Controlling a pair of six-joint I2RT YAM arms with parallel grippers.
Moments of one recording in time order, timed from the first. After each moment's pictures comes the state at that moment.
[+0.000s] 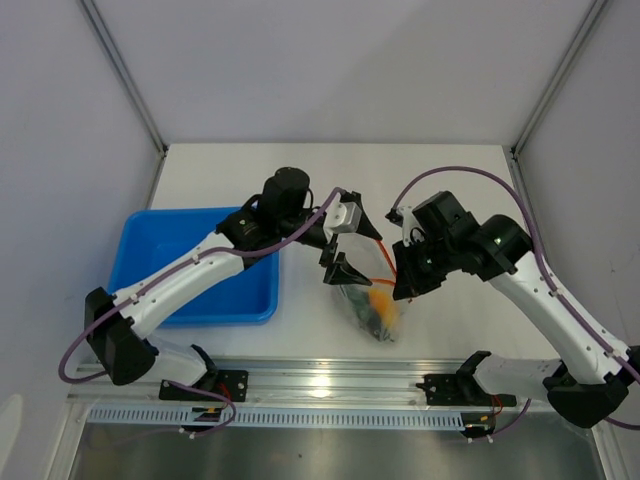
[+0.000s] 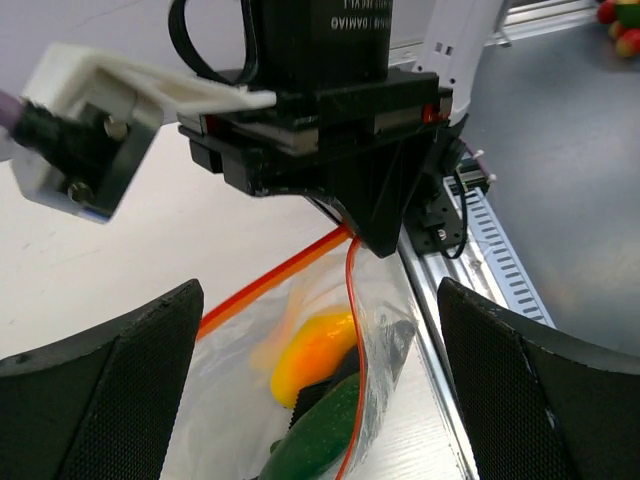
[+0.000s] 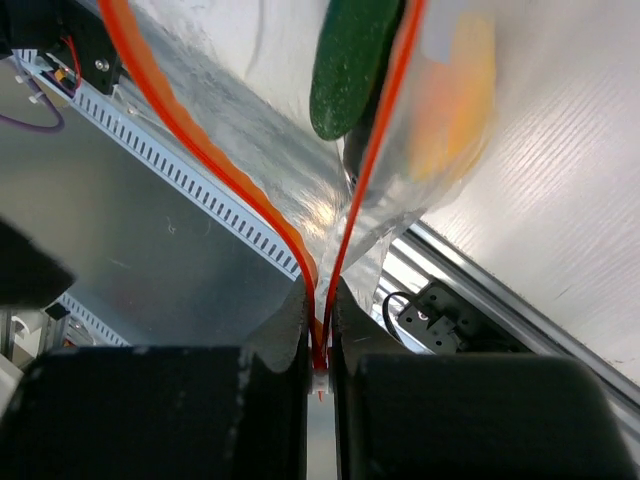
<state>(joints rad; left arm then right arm) -0.81 1.37 1.31 -0.25 0.96 0.34 0.72 1.19 1.45 -1.32 -0.26 0.29</state>
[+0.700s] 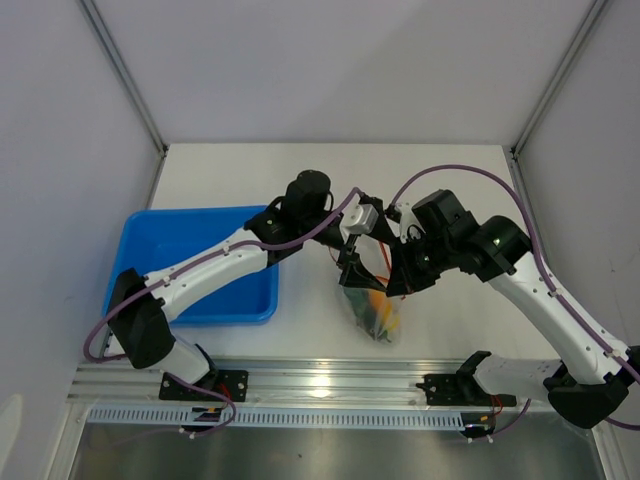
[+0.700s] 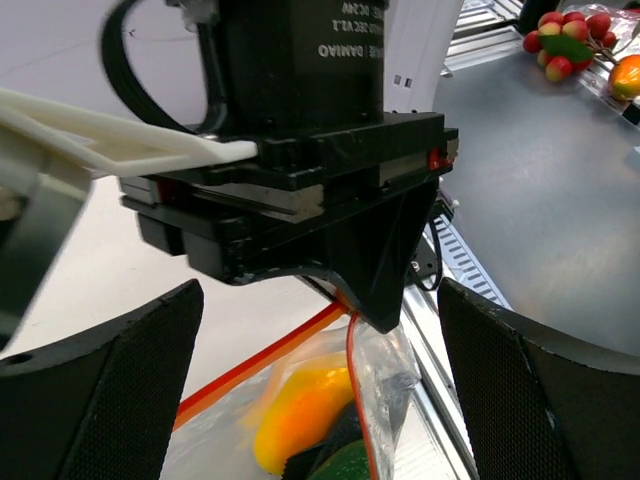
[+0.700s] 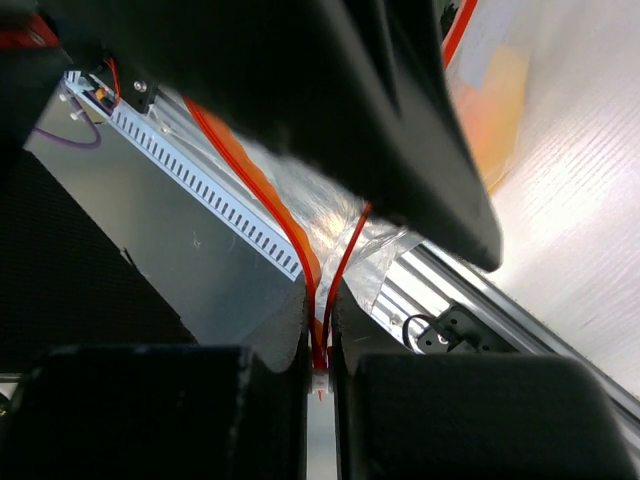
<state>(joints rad) -0.84 1.52 1.31 -0.02 1.10 0.24 0.72 1.17 1.44 -1.25 -0.30 0.32</state>
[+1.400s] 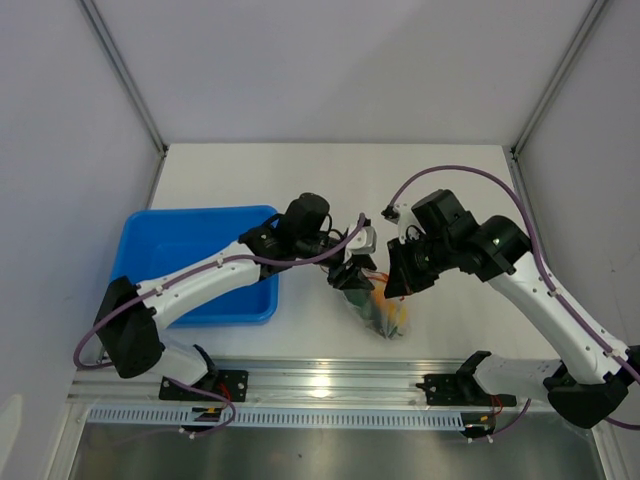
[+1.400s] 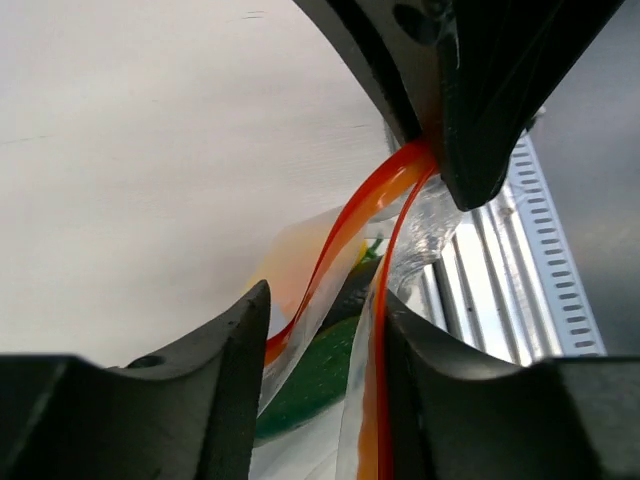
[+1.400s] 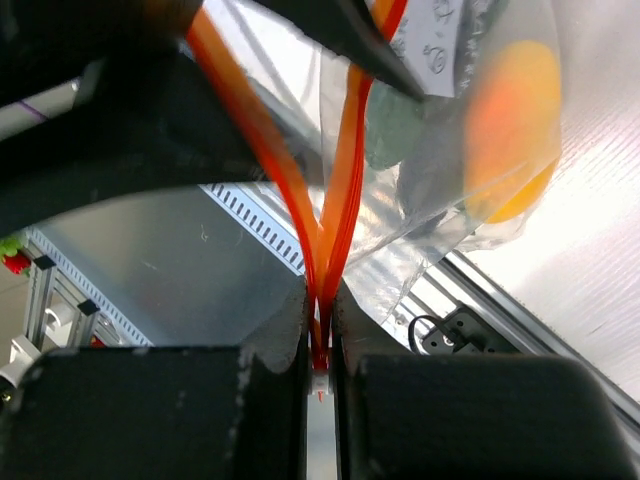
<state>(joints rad) -0.86 1.45 1.16 -0.22 0.81 0.36 0.72 1.17 1.44 -1.25 -0.33 0.32</state>
